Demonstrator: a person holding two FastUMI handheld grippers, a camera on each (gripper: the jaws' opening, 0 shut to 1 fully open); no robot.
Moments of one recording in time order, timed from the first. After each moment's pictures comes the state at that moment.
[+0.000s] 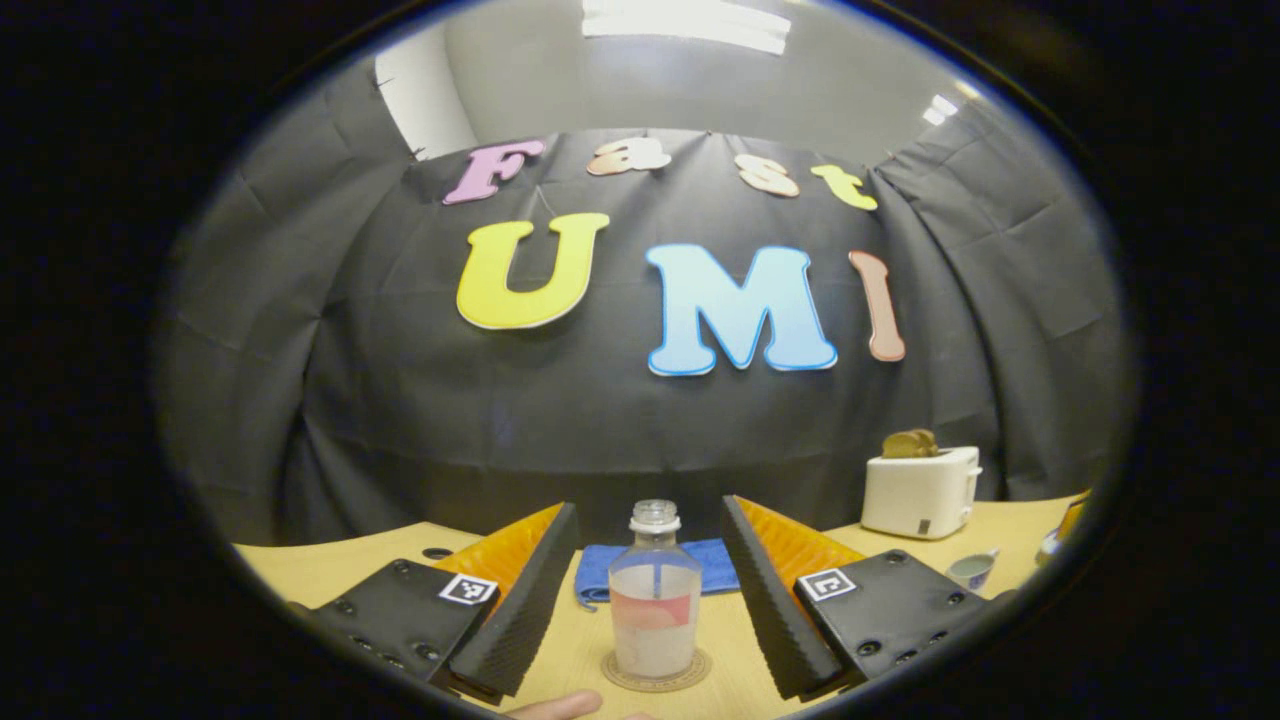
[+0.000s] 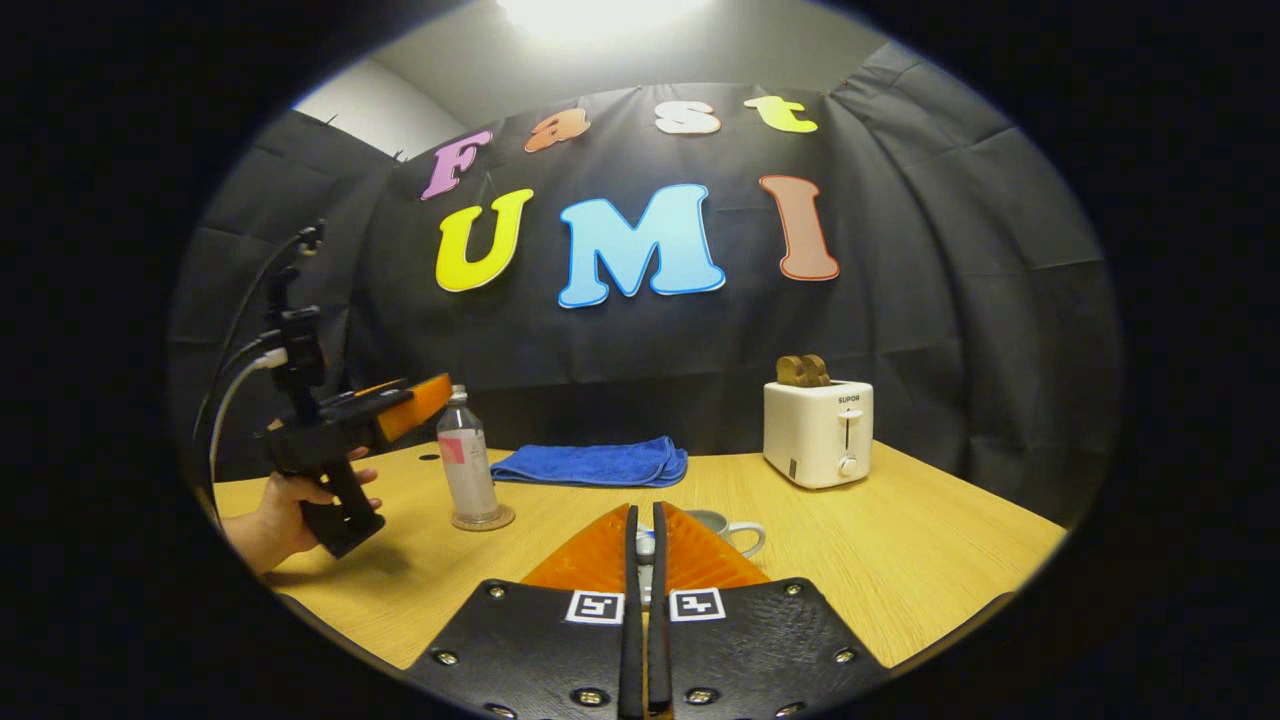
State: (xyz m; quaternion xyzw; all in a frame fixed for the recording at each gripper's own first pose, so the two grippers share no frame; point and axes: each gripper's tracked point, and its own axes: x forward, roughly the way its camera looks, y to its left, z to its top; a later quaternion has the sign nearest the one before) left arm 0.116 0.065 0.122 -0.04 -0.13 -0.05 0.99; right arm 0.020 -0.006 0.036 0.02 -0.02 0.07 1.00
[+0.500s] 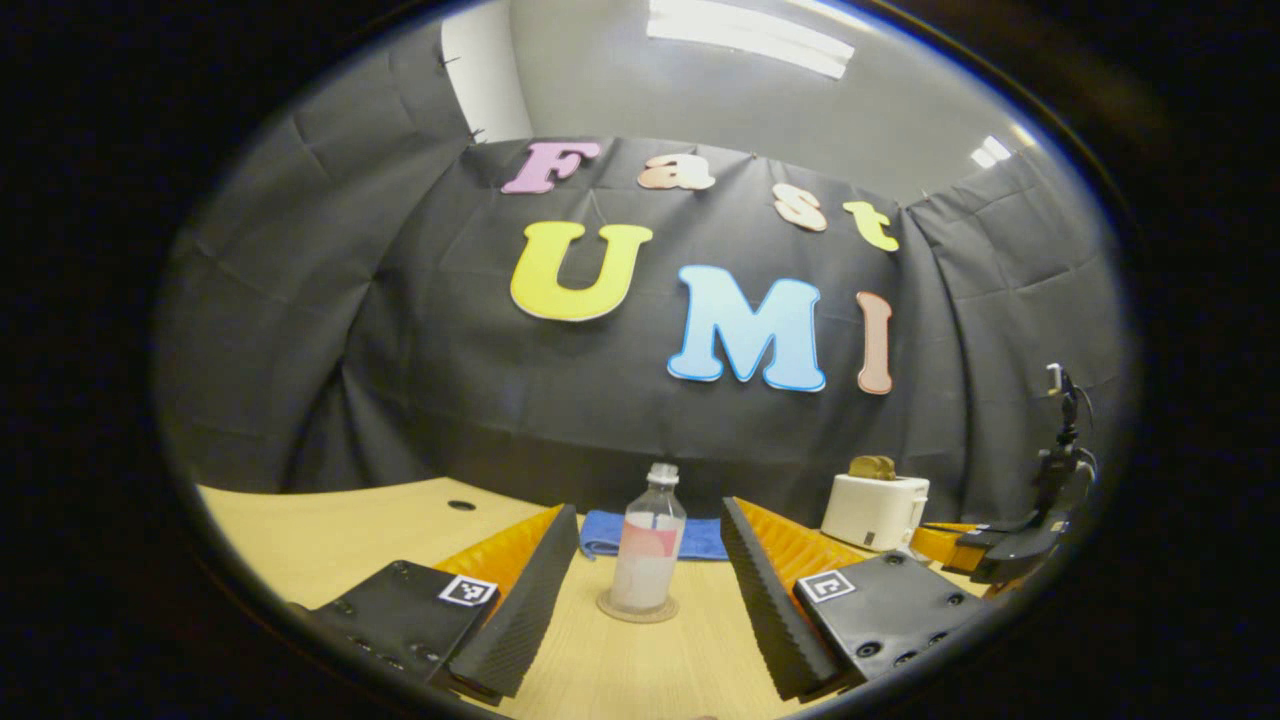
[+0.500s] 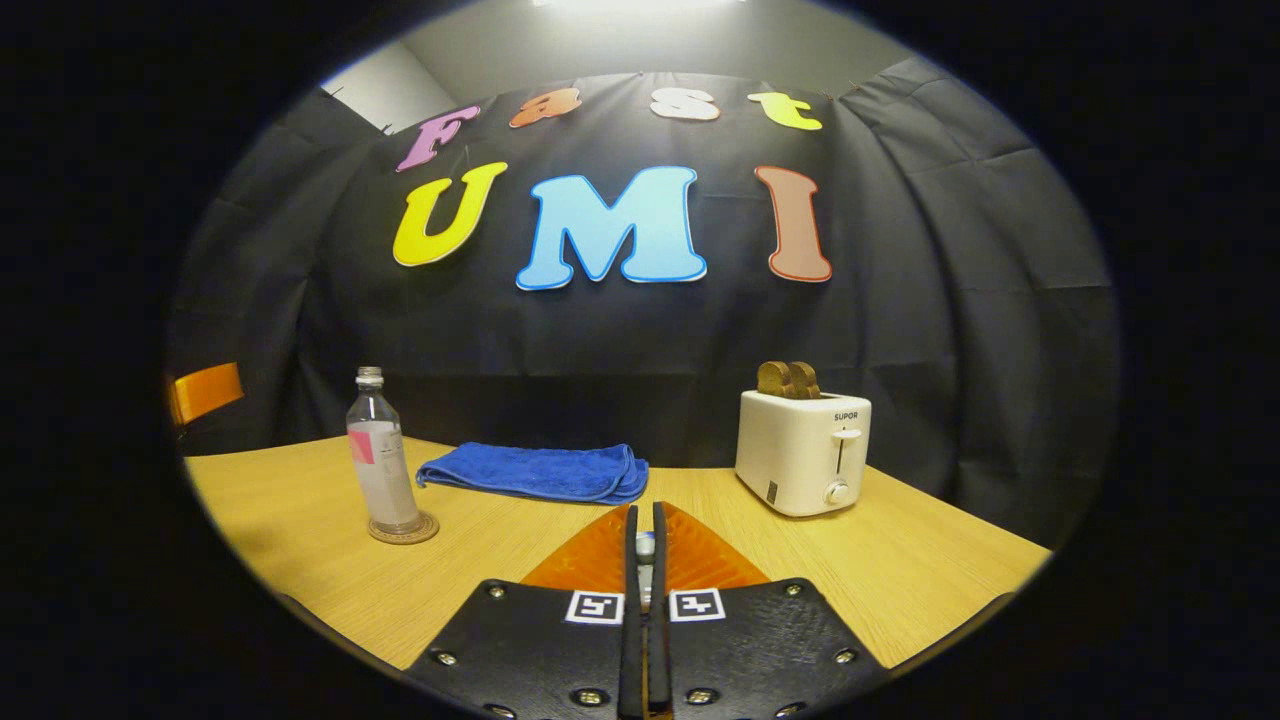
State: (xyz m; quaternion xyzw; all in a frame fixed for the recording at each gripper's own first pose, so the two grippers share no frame) left arm 0.013 0.090 0.066 -0.10 -0.08 -0.03 0.99; right arm 0.110 -0.025 0.024 -0.01 -0.01 0.02 1.00
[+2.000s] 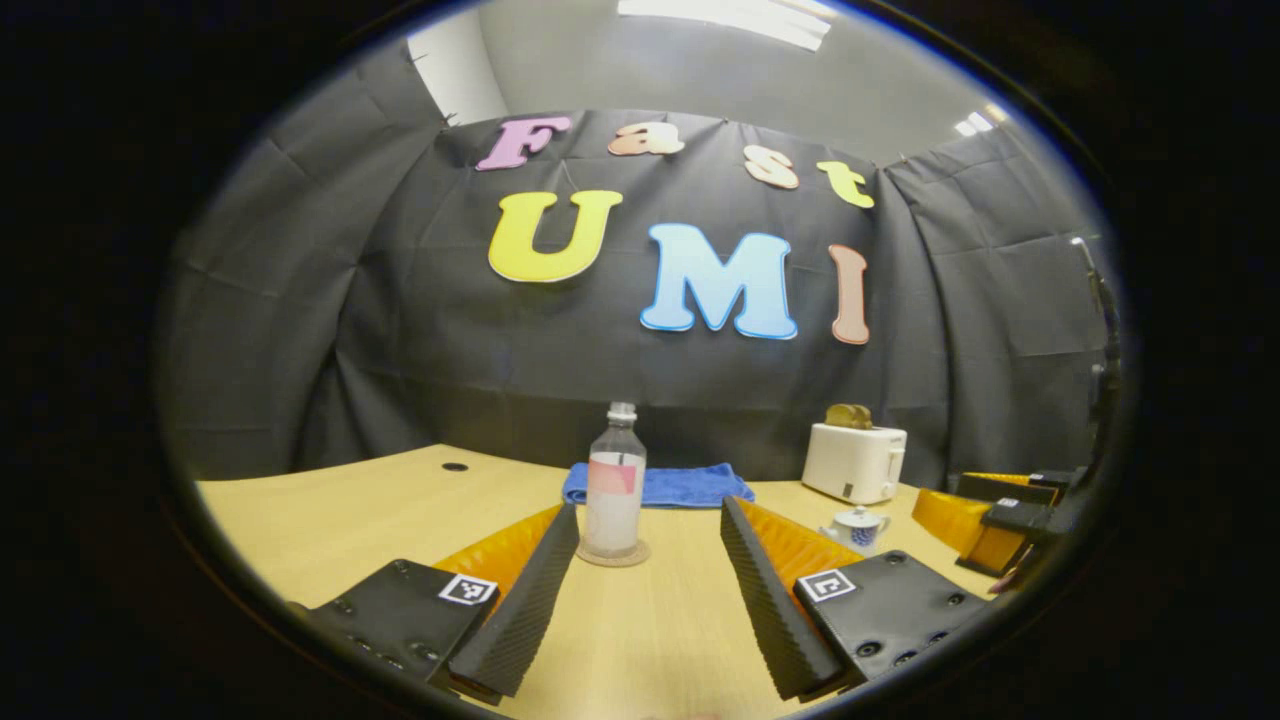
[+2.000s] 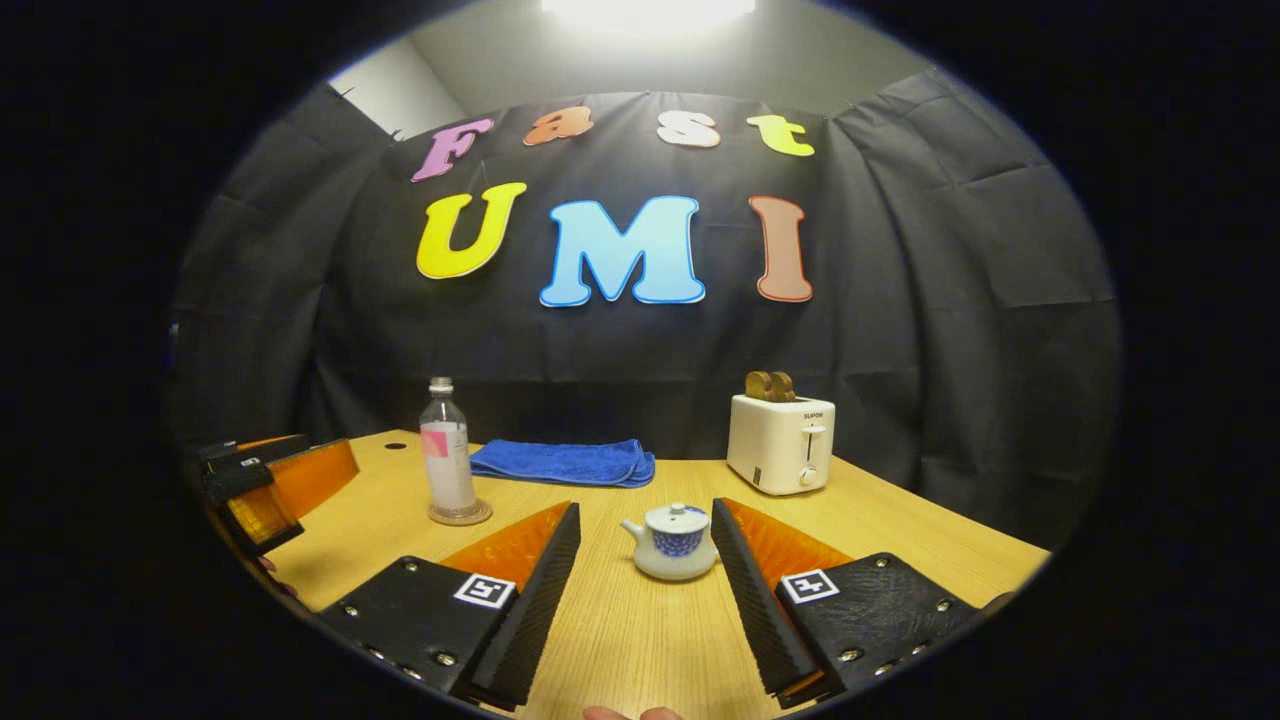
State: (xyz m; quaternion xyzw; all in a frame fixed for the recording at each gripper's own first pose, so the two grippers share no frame) left arm -0.032 0.022 0.040 -0.06 -0.04 -0.04 1.00; right arm -0.024 0.012 0.036 -0.03 -0.02 0.01 1.00
